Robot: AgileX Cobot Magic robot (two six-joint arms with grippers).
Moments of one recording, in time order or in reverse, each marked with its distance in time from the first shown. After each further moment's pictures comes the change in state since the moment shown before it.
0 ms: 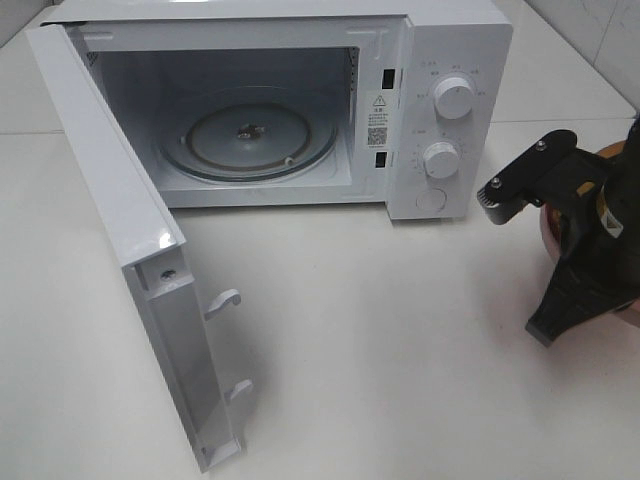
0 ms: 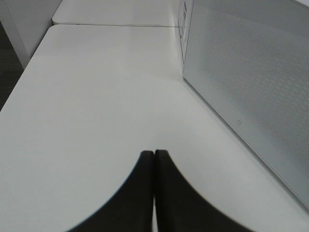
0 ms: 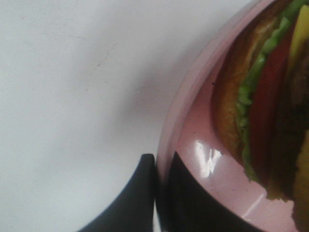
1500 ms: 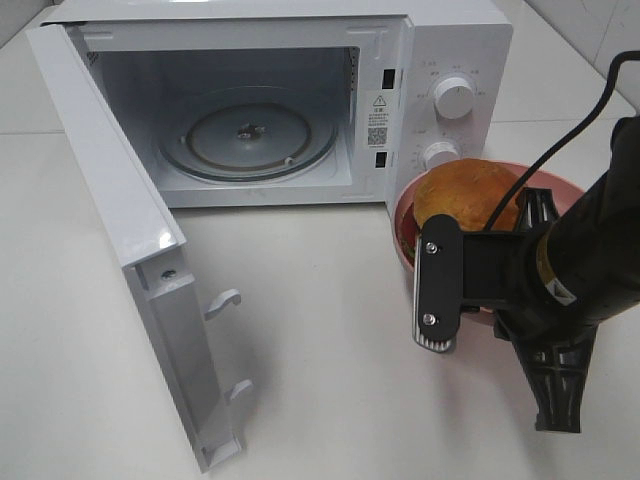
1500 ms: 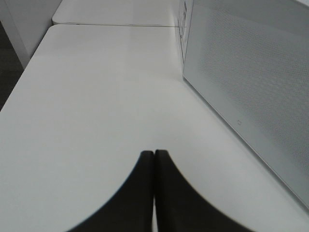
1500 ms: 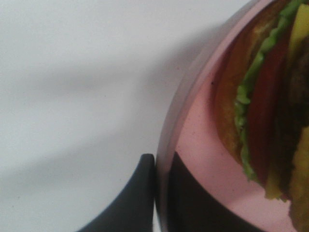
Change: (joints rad) left arm 0.000 0.000 0.000 0.000 0.000 0.000; right arm 0.236 -0.024 0.071 -0.012 -0.134 -0.527
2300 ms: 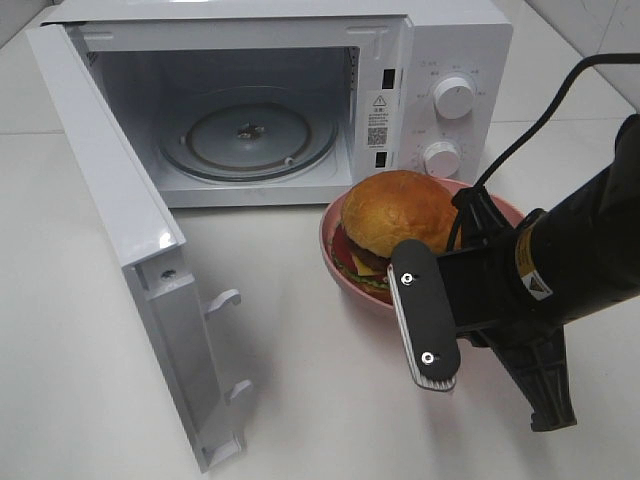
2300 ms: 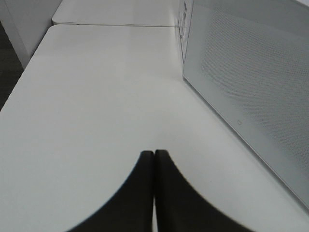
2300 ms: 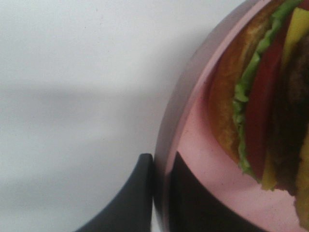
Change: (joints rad) left arm 0.000 0.000 0.000 0.000 0.000 0.000; right arm 0.000 0.000 0.002 0.112 -0.156 -0.388
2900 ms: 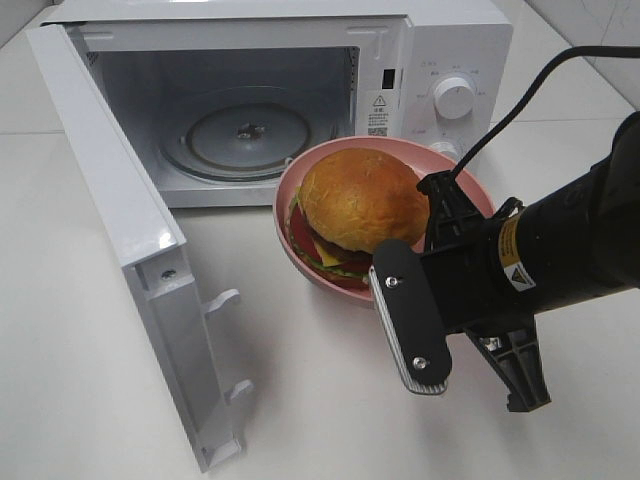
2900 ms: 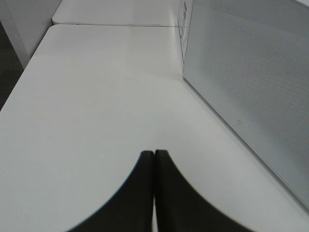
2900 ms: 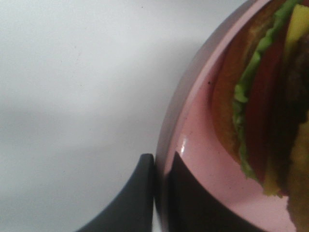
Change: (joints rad) left arm 0.000 0.000 0.000 0.000 0.000 0.000; right arm 0.006 0.003 0.001 -0.010 -0.139 -0.117
